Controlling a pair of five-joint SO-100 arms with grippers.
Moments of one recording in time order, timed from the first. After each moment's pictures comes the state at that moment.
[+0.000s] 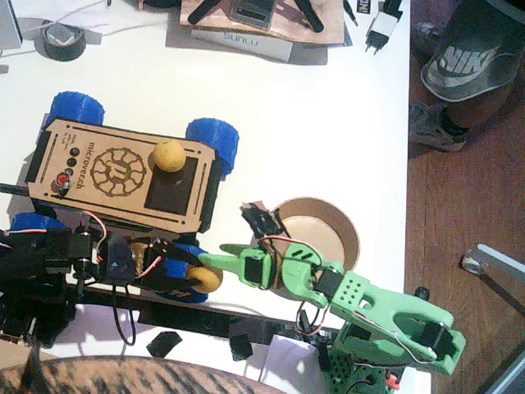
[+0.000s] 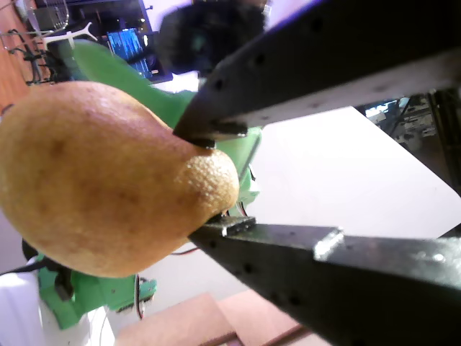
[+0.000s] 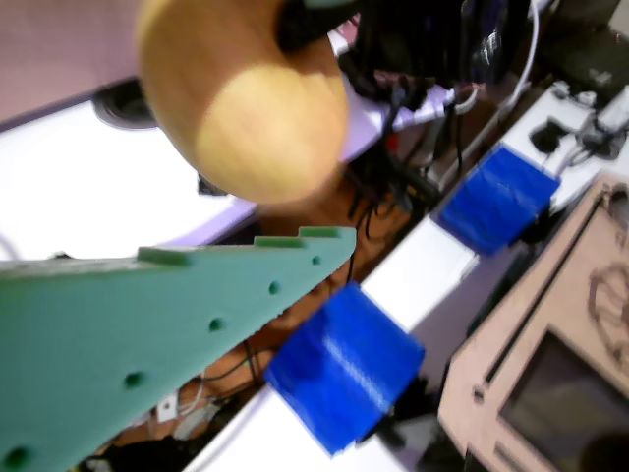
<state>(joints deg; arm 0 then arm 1) 74.8 143.1 143.9 24.3 -80.6 -75.3 141.1 145.2 19.4 -45.4</state>
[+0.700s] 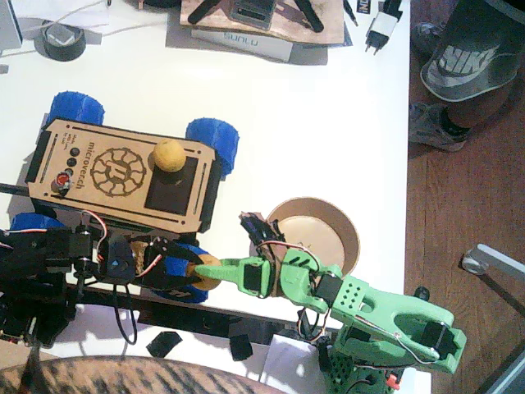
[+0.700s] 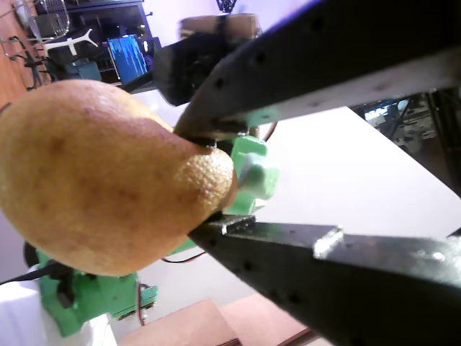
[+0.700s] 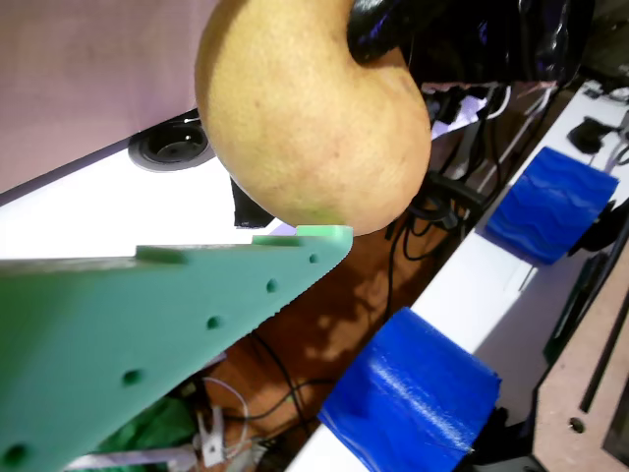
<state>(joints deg) 75.0 143.0 143.9 24.3 -80.6 -77.9 139.6 145.0 23.1 -36.0</state>
